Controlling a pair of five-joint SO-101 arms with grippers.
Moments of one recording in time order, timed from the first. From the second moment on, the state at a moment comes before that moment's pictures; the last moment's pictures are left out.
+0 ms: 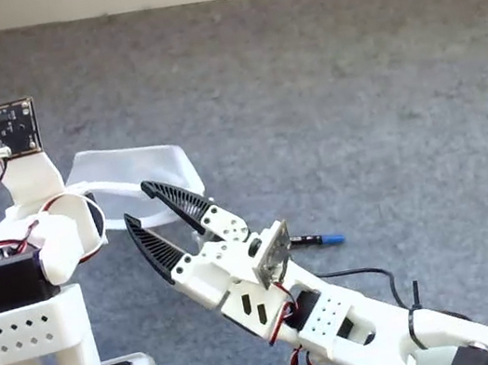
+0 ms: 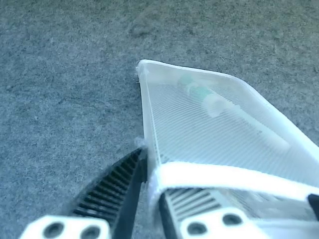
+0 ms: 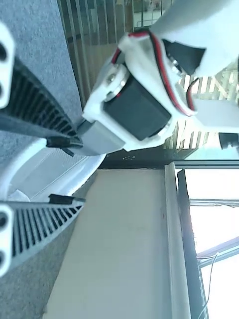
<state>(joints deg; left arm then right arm) -12.4 -49.6 29.3 77.9 6.3 -55.4 -35.1 82.0 -56.3 -0.9</state>
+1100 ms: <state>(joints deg) -16.0 -49.7 30.2 77.3 6.4 -31.8 -69.1 50.6 45.3 -2.2</state>
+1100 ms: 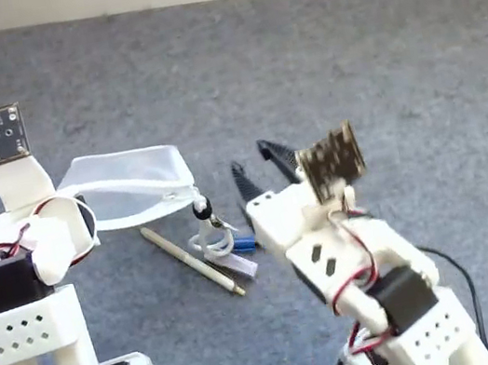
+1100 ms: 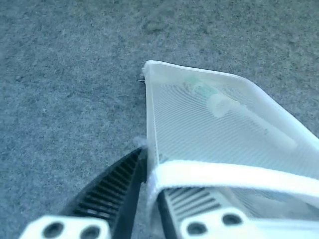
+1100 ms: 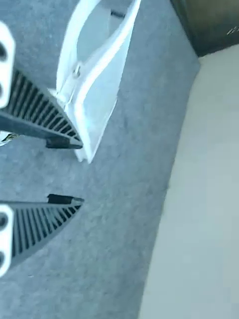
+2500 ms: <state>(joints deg) -16.3 -49.7 31.2 77.3 6.4 -23.6 -15.2 41.4 66.7 -46.2</state>
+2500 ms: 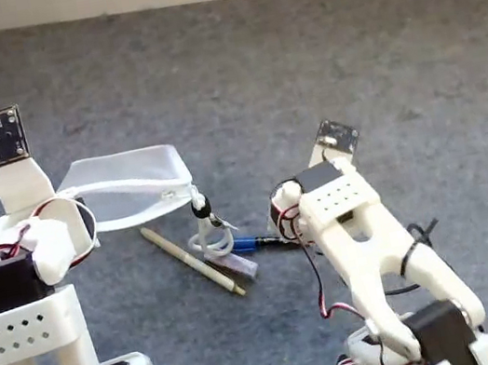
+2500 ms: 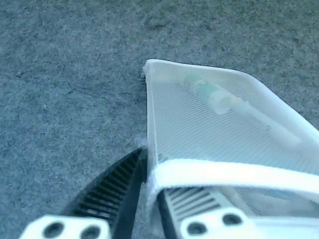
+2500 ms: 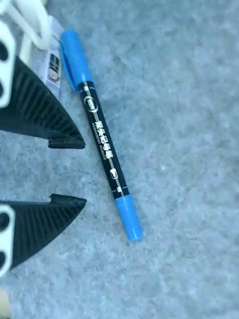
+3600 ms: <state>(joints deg) -16.3 -49.7 31.2 77.3 6.4 -13.9 2.2 34.5 61.9 -53.4</state>
